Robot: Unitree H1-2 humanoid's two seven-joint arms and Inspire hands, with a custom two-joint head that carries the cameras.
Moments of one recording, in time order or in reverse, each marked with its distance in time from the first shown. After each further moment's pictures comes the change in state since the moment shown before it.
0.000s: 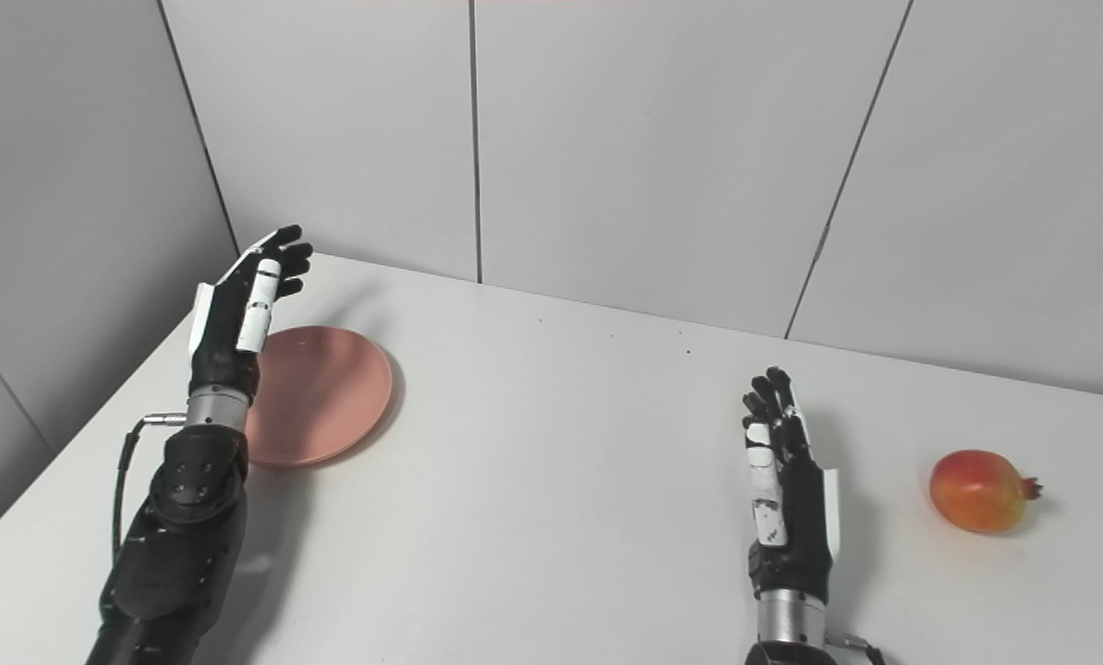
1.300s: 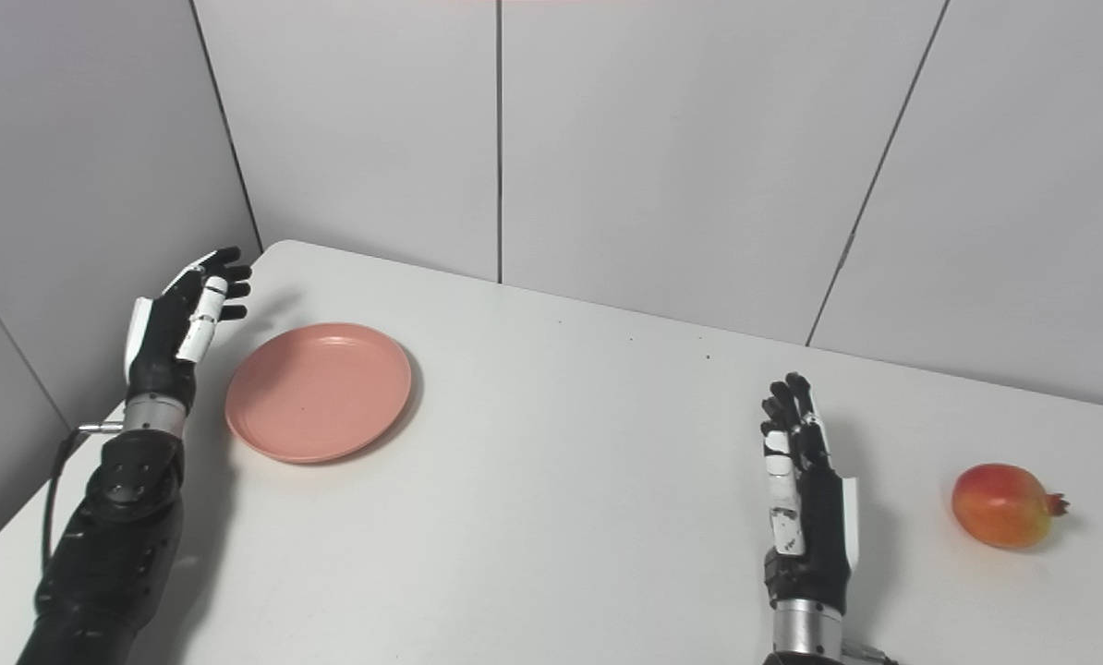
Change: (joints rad) left arm 0.030 0.130 0.045 0.188 -0.062 -0.054 -0.039; right arm 0.002 -0.002 -0.006 0.000 0.005 -0.013 0.015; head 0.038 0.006
